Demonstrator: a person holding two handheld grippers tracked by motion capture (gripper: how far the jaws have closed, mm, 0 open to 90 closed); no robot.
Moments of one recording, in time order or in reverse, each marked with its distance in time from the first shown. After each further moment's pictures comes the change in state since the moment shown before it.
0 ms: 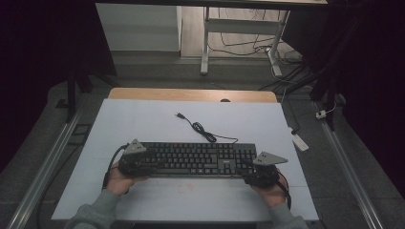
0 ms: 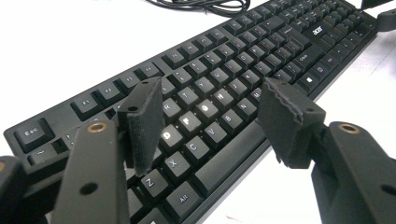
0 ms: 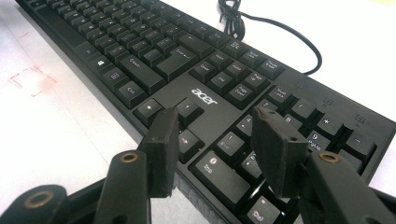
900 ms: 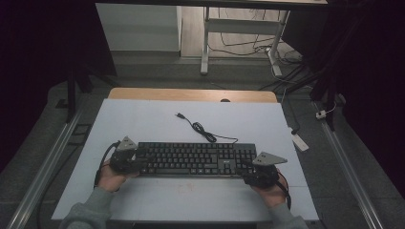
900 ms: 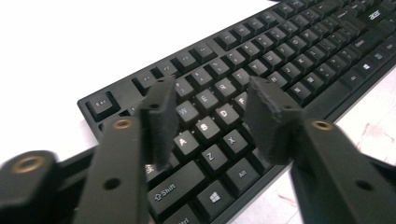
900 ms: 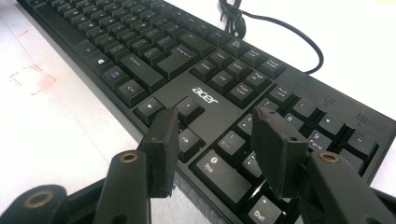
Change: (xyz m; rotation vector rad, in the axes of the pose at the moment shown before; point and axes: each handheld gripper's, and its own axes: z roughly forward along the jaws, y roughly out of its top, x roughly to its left) left arm 0.024 -0.007 -0.007 0.050 0.097 -0.019; right arm 0.000 0.000 0.000 0.011 -0.006 -0.006
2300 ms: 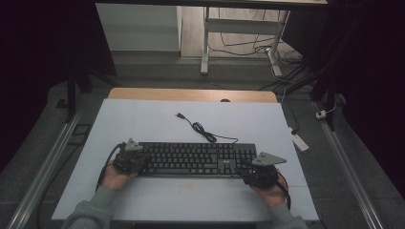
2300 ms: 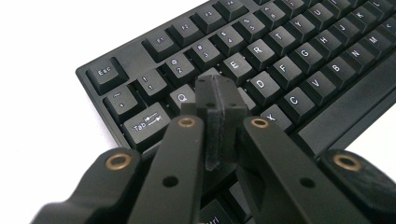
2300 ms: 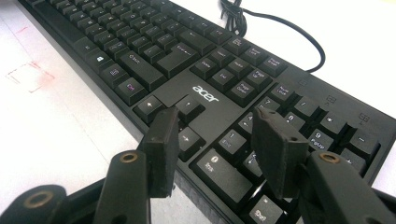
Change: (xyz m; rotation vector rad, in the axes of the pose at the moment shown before) left arm 0.007 -0.008 0.024 0.111 0.052 0.015; right arm 0.001 -0.001 0.002 0.000 0.004 -0.003
